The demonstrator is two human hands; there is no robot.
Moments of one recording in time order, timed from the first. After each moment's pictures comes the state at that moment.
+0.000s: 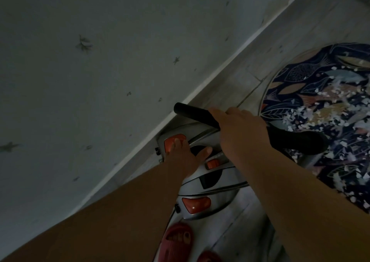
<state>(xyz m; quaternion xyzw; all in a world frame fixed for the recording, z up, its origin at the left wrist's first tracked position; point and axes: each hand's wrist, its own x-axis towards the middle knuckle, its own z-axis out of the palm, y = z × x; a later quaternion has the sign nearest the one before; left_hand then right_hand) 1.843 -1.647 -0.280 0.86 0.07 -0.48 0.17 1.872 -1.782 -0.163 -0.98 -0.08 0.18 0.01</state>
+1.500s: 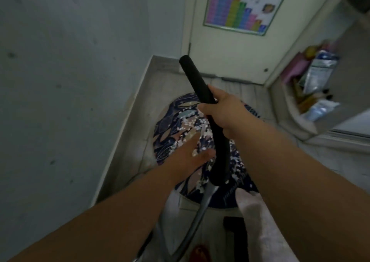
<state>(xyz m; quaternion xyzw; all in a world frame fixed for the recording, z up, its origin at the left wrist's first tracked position) 1.801 -1.931 0.173 0.74 -0.27 -0.45 0.42 1.784 -2.068 0.257 -0.78 0.35 -0.03 0.52</state>
